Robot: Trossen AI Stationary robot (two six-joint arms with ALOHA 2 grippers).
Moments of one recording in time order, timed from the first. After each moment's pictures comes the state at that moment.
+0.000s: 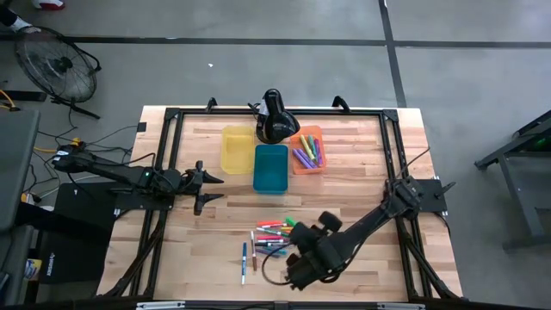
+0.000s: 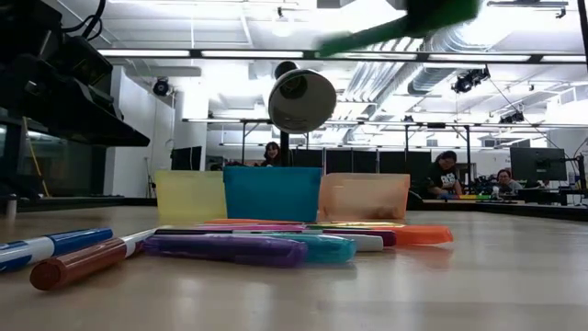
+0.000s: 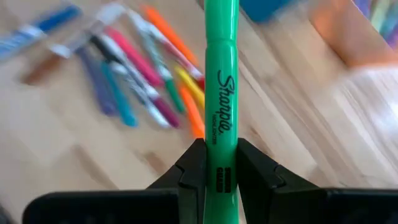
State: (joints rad) left arm -0.22 0.38 0.03 0.03 -0.30 -0.16; right arm 0.60 2.17 2.09 -1.57 0.45 1.30
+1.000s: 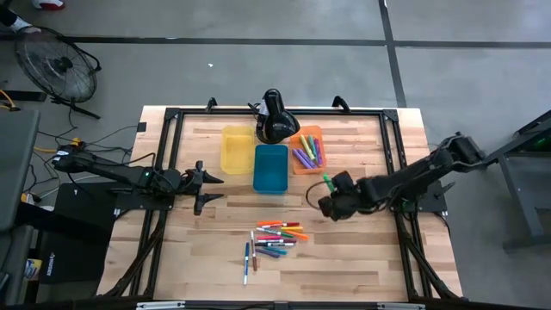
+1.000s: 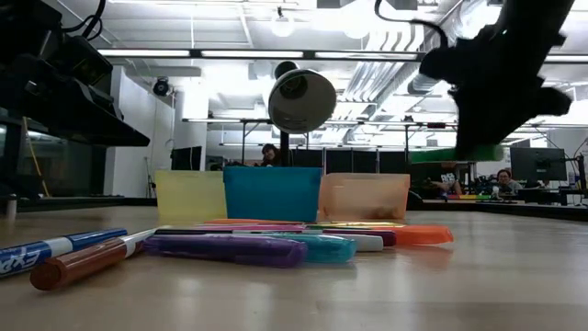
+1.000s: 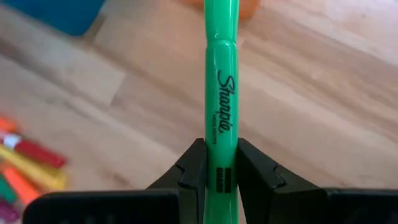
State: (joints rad) left arm -0.22 0.38 0.03 0.03 -0.30 -0.16; right arm 0.33 1.42 0.87 -0.84 0.43 1.42
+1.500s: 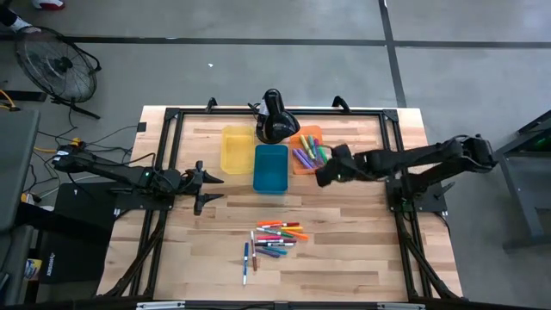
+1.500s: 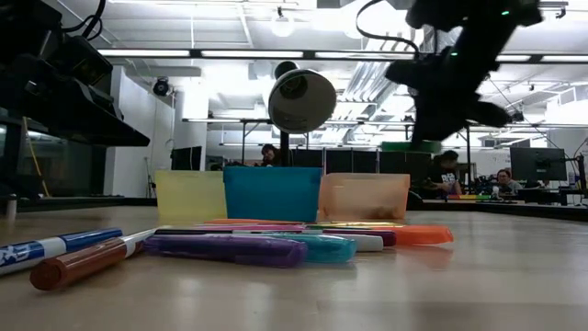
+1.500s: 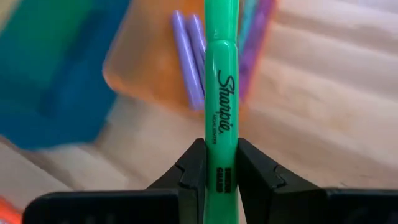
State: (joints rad) left arm -0.22 0.38 0.03 0.03 -0.30 -0.16; right arm -0.02 1.29 0.80 -0.58 0.38 1.09
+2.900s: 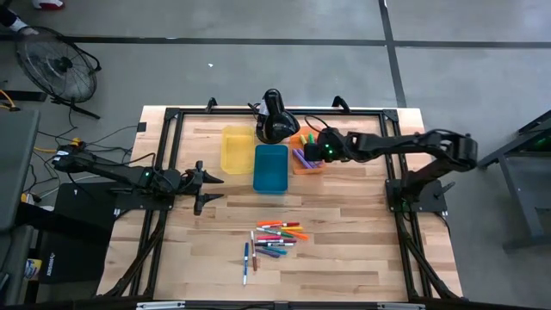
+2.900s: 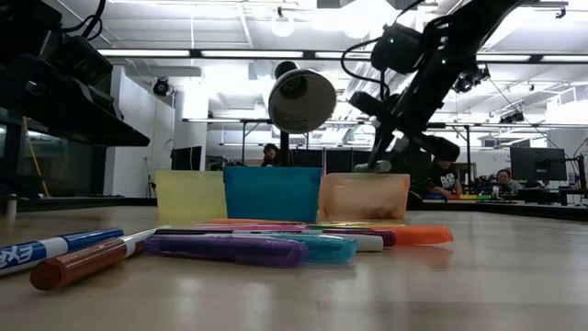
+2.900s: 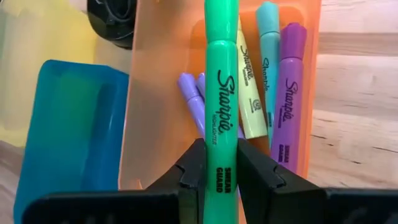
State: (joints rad) left arm -0.22 0.38 0.03 0.03 -0.30 -0.16; right arm -0.32 1.47 0.80 -0.25 0.13 1.12
